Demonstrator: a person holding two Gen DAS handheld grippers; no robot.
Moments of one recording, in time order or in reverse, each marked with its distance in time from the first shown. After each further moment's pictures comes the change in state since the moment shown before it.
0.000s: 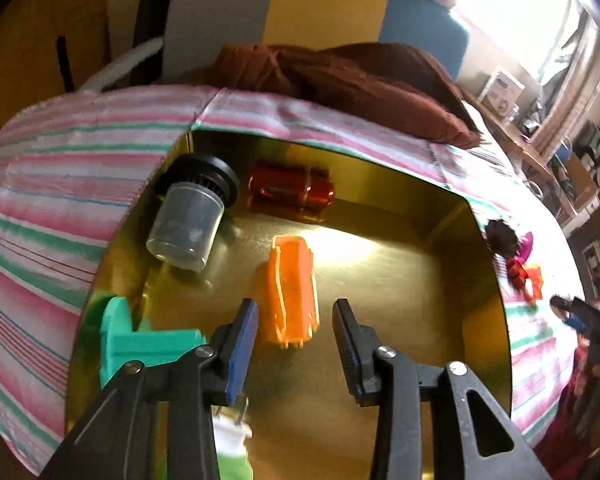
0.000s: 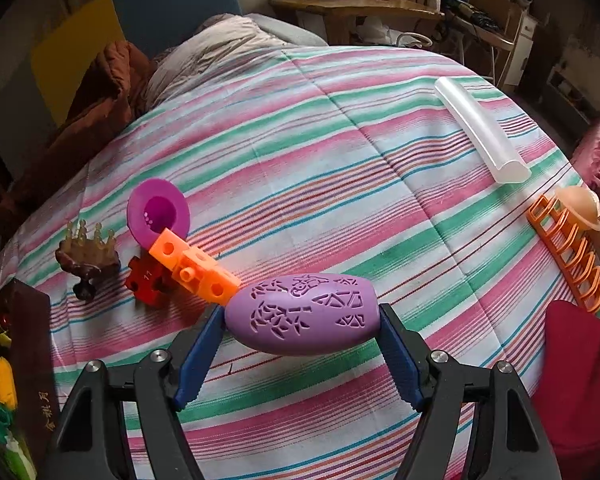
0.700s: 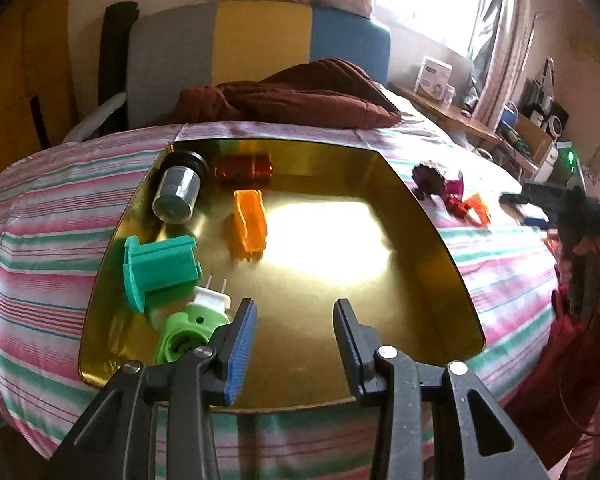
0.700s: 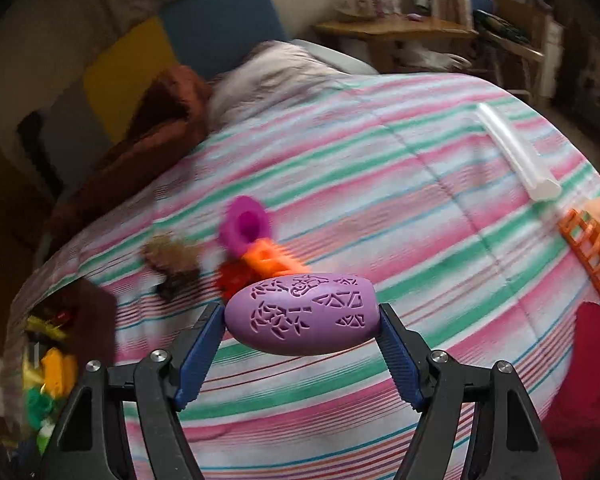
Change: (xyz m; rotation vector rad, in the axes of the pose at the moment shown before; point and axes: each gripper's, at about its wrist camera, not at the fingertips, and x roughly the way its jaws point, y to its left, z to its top) left arm -0.066 -0.011 -0.079 0.195 -0.113 -0.080; right arm -0.037 0.032 -0.013 -0.043 -0.093 0.205
